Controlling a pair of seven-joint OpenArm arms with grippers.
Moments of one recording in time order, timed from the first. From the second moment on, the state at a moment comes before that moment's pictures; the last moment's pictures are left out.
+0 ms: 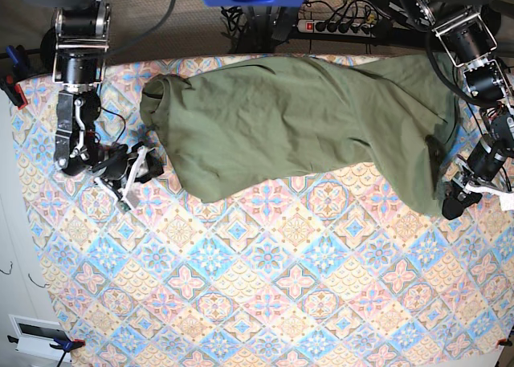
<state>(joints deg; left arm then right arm) -1.7 -25.5 -33.1 80.8 -69.5 -11.2 53.3 9.8 20.8 4.5 71.4 32.9 41.0 -57.7</state>
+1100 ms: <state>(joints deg) 0.5 -24.9 -33.1 80.8 -69.3 -11.3 53.6 20.3 14.4 16.0 72.1 32.0 40.5 -55.3</state>
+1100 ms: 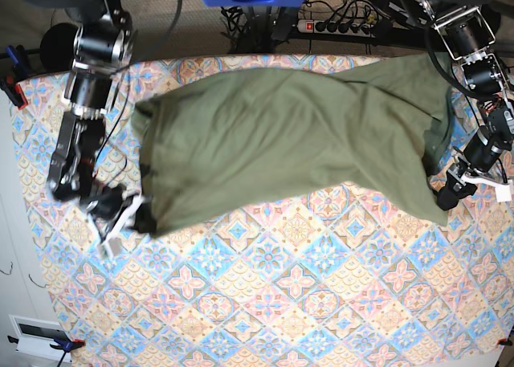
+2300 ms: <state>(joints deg) -20.1 -19.3 -29.7 58.7 -49.5 -11.2 48.5 31.4 10.2 18.6 61.3 16.8 40.9 -40.8</state>
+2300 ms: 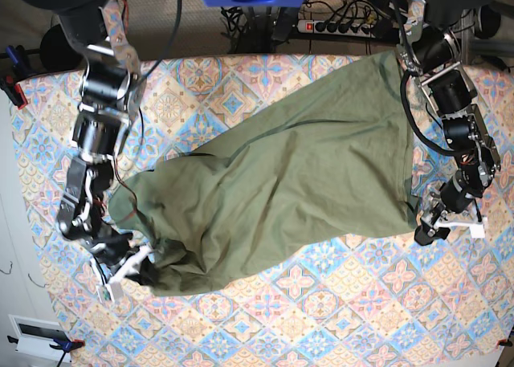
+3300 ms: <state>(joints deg) -38.5 -19.4 -5.9 30.8 -39.5 -5.1 11.3 10.9 17.8 20.5 77.5 17.0 40.9 -53.2</state>
